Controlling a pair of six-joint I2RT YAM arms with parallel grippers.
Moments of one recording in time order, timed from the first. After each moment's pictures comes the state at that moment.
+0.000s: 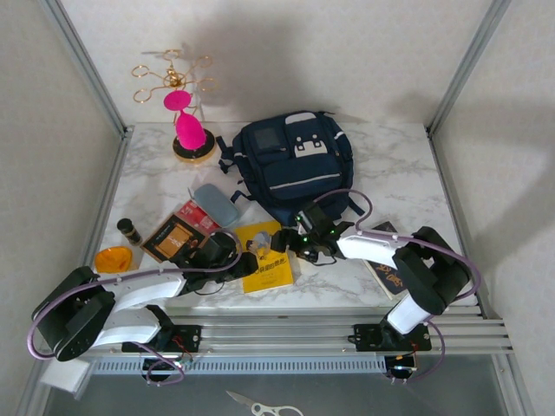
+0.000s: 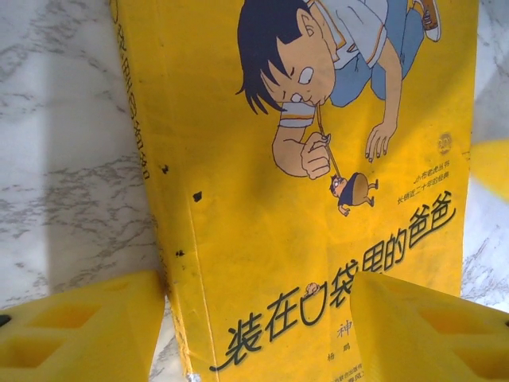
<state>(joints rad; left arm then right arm) -0.73 1.23 0.39 -0.05 0.09 -0.98 0.78 1.59 0.78 -0.16 -0.31 0.89</state>
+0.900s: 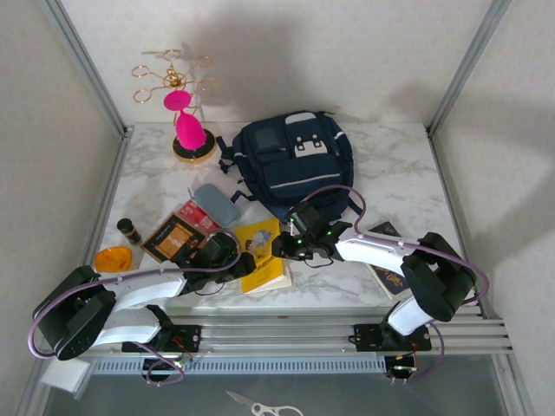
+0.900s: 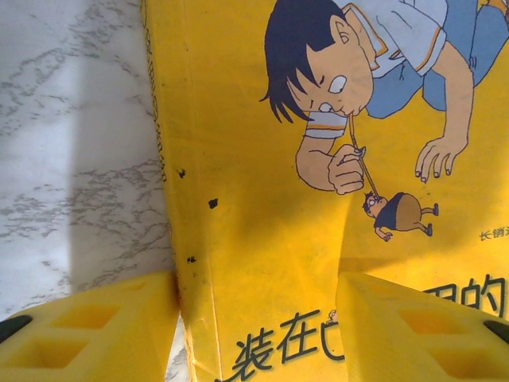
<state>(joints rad) -0.73 1.24 0.39 -0.06 0.05 -1.01 0.85 1.54 0.84 -0.22 -0.30 0.81</state>
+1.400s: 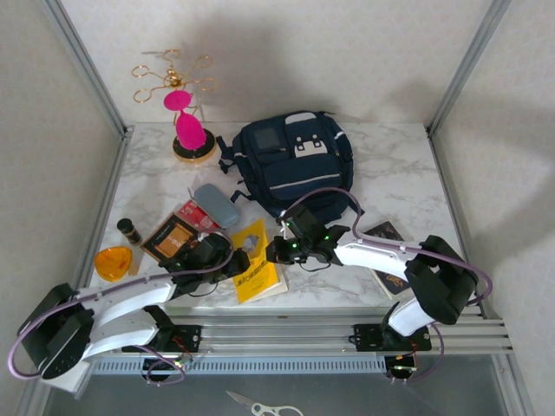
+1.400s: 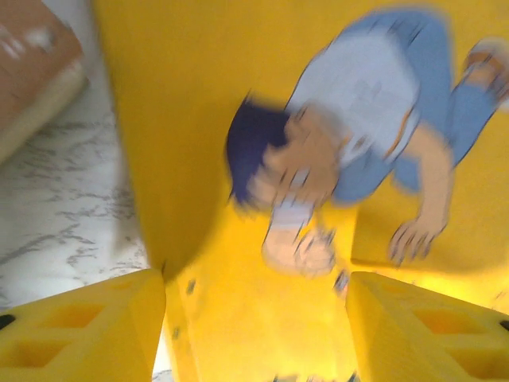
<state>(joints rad) -0.71 1.06 0.40 -0.22 -0.03 -1.00 0.91 1.51 0.84 -0.18 -0.39 0.83</state>
